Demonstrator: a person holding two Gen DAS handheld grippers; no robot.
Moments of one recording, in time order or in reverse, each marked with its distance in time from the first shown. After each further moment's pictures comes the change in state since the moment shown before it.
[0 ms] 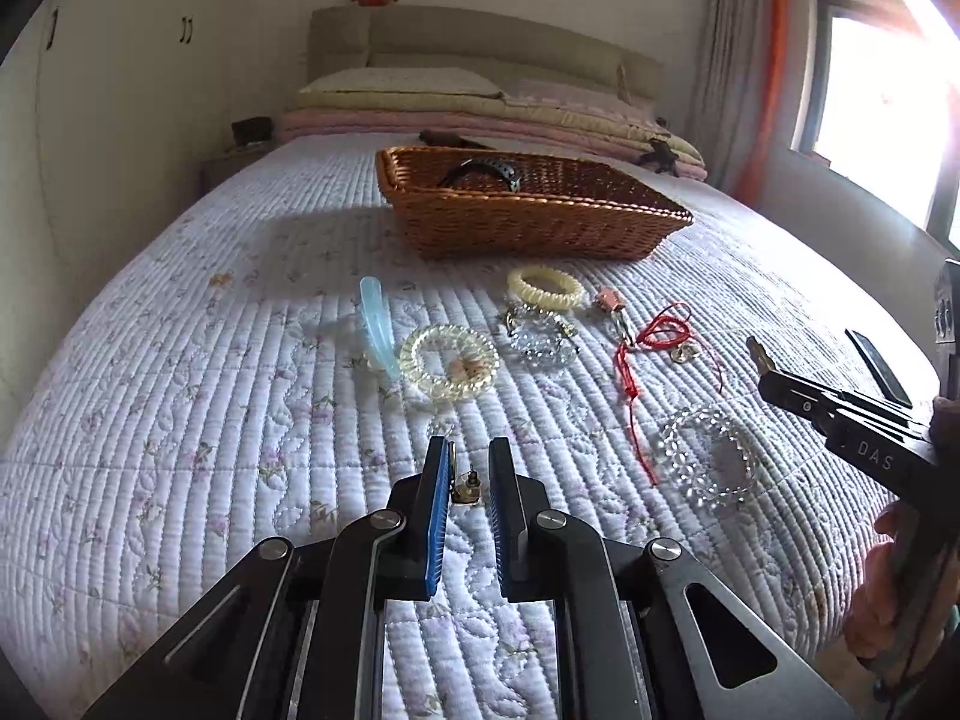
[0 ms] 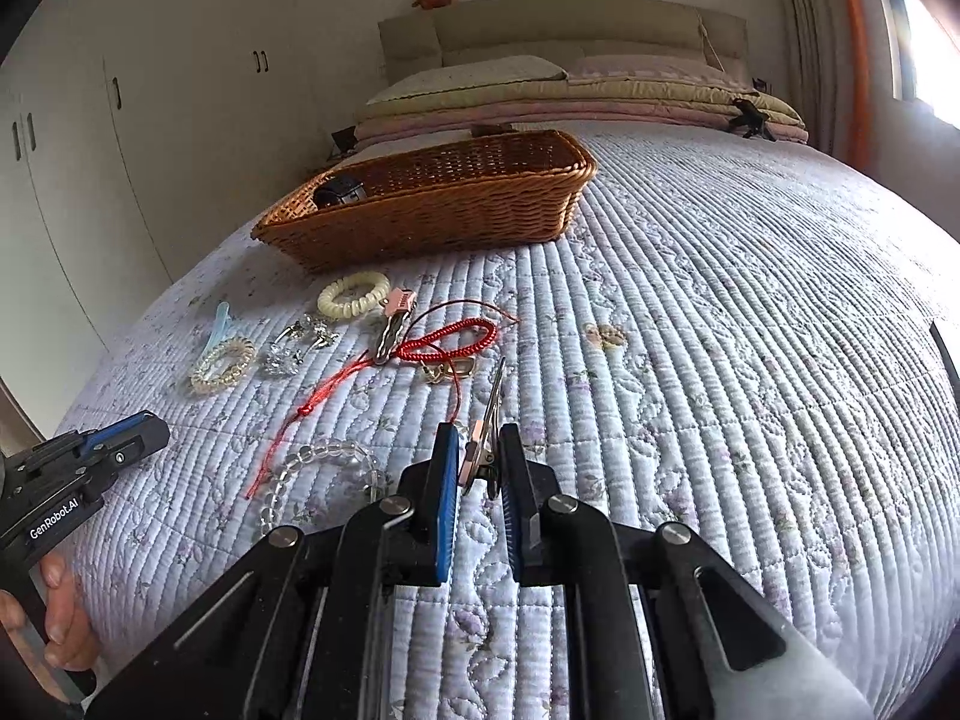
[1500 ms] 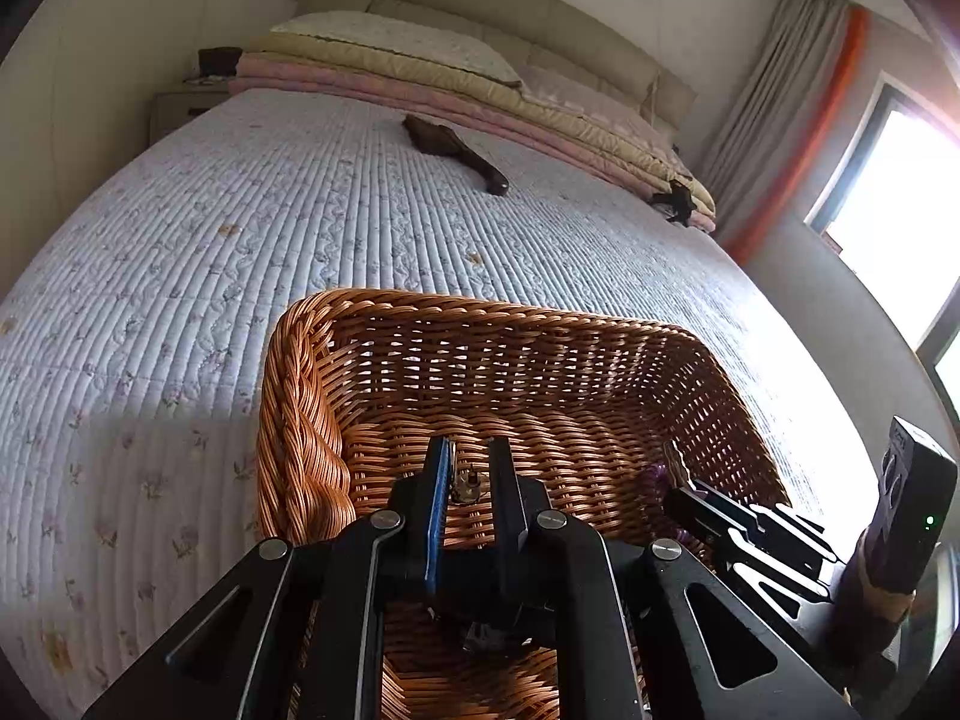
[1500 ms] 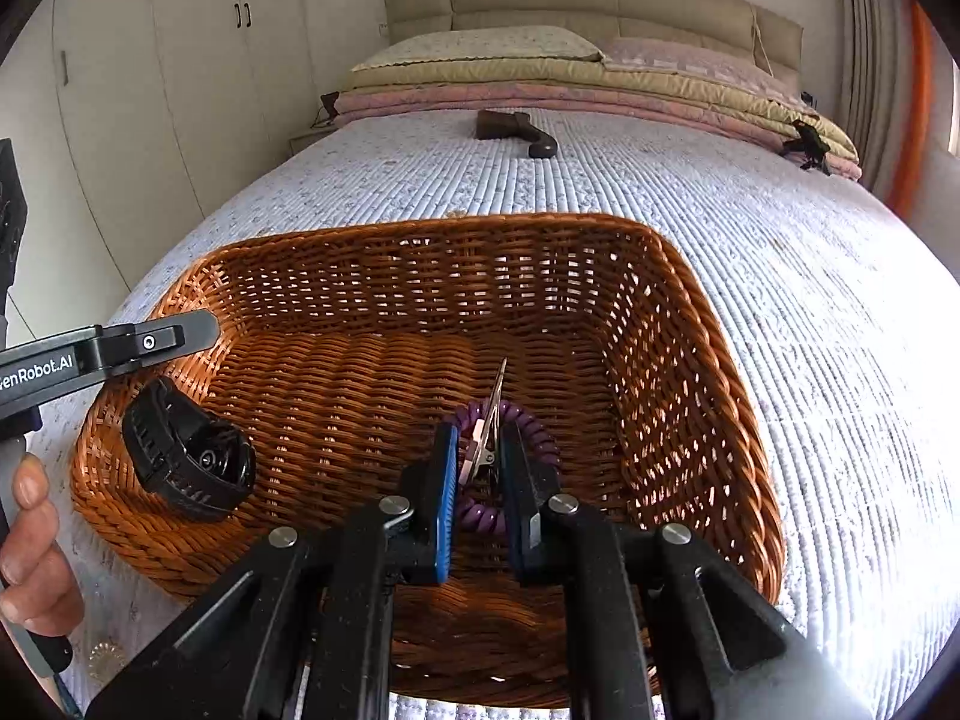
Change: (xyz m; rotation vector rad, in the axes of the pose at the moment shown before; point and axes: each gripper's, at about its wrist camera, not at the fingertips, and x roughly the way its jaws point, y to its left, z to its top) left arm 0.201 0.042 0.214 -0.190 0.105 -0.175; right arm 0.203 -0.005 0.174 -0.057 0.130 -0.021
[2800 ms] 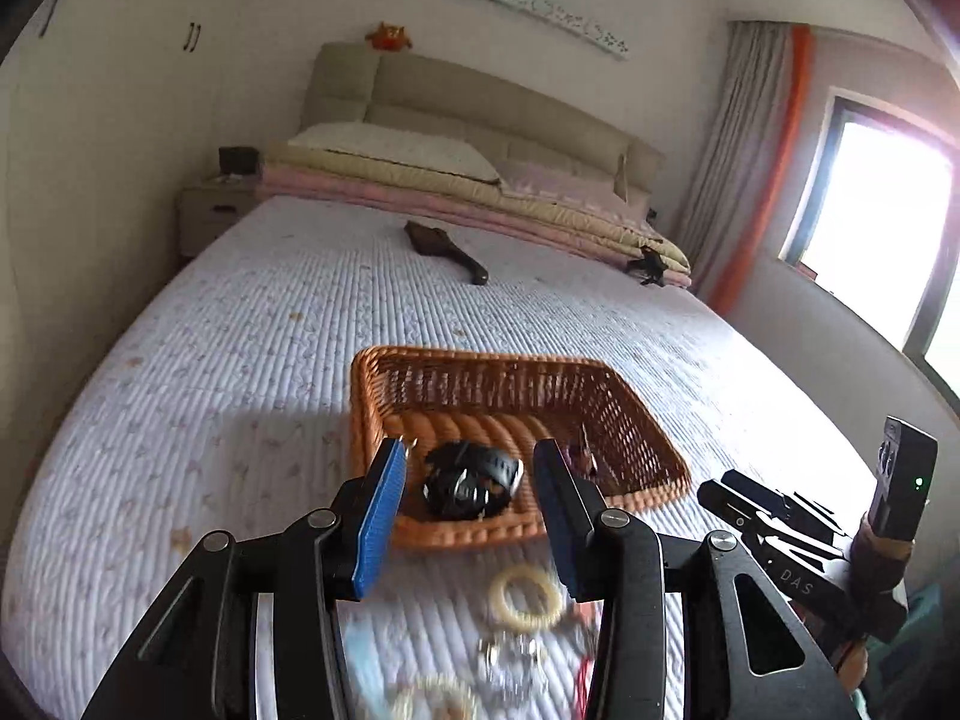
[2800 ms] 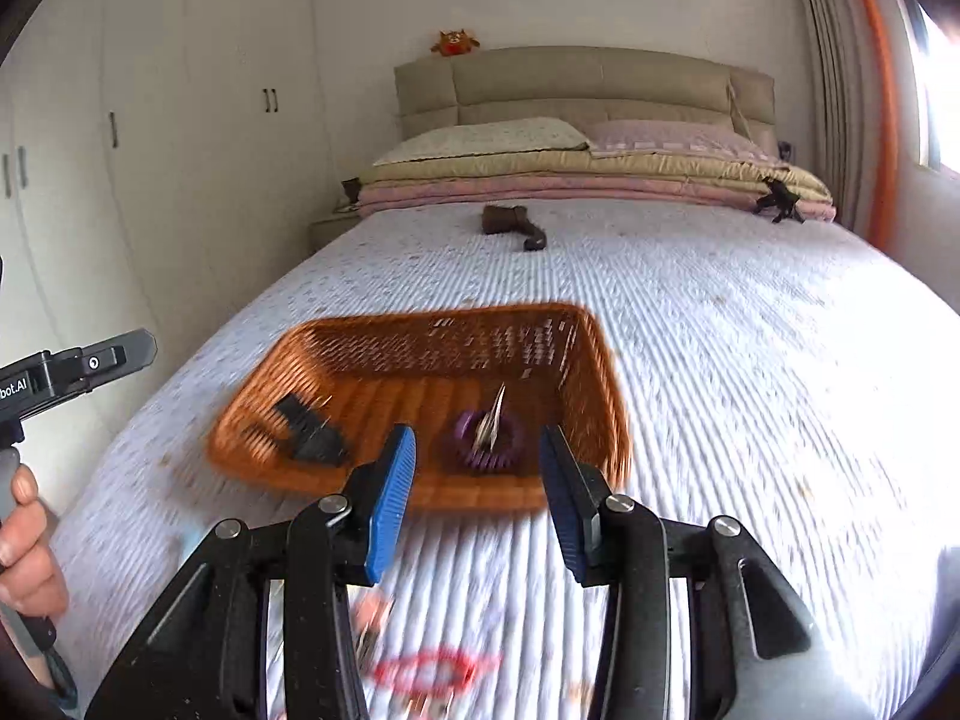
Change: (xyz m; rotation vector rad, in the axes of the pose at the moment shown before) left arm -0.171 -0.032 -0.066 0.077 -0.228 0.042; right arm -0.153 -0.001 -0.059 0.016 -0.198 0.072
